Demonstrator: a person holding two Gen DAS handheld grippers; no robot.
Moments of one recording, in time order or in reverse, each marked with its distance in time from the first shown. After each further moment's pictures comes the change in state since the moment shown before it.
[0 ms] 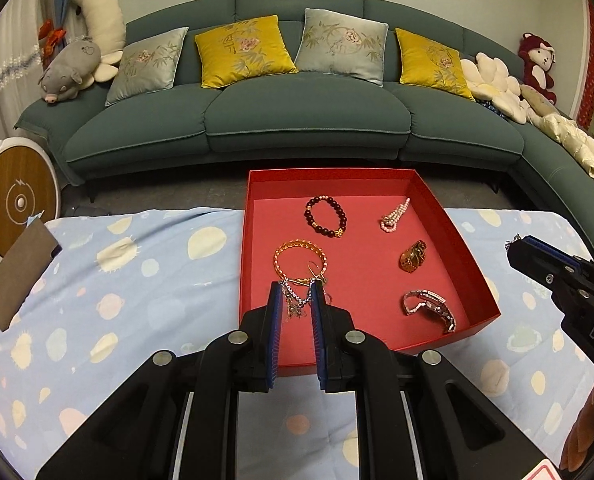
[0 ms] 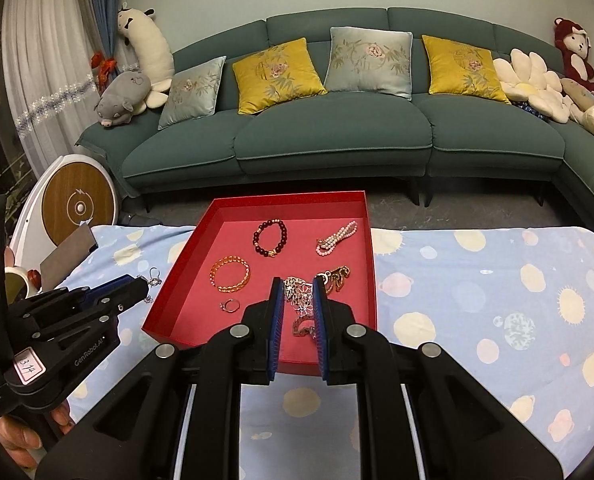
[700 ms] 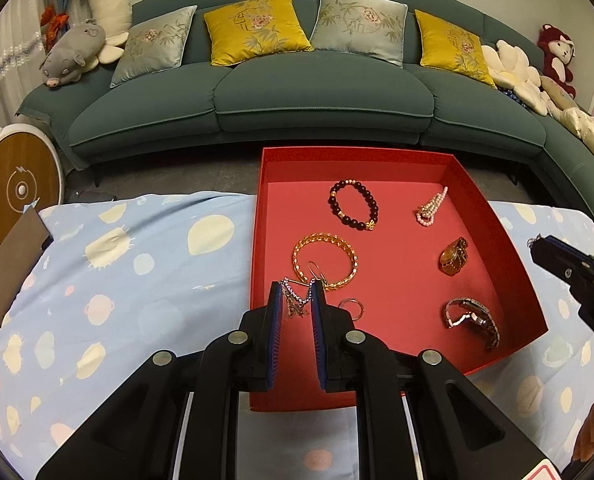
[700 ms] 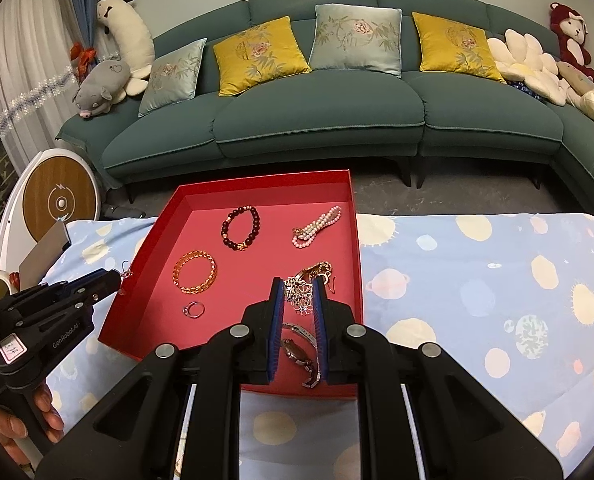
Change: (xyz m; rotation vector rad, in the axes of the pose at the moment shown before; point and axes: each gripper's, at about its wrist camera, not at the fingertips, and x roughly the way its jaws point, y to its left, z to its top) left arm 0.054 0.015 0.005 -0.017 0.074 0.044; right arm 0.049 -0.019 0.004 0.028 0.068 -0.036
